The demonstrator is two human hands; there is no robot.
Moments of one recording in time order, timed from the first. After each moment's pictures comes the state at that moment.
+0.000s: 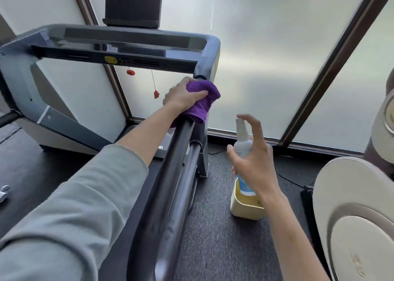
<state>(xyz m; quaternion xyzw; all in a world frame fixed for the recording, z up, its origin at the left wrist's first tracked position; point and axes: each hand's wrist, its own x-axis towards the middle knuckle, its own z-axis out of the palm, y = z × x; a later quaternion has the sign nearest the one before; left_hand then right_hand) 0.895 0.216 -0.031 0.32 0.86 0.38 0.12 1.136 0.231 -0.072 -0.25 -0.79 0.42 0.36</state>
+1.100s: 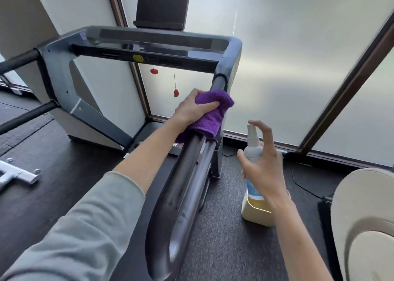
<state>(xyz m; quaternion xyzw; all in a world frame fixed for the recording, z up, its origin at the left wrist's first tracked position) 0.923 0.156 -0.044 0.30 0.80 0.47 0.21 1.142 0.213 -0.086 -0.25 -0.79 0.42 0.36</state>
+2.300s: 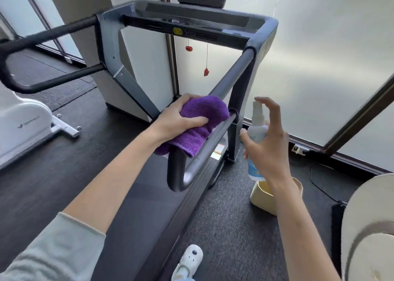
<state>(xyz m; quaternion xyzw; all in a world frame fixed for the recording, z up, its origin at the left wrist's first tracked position) 1.054 -0.020 -0.053 0.29 0.79 0.50 0.18 1.207 0.146 -0.075 -0.13 -0.81 0.46 0.34</state>
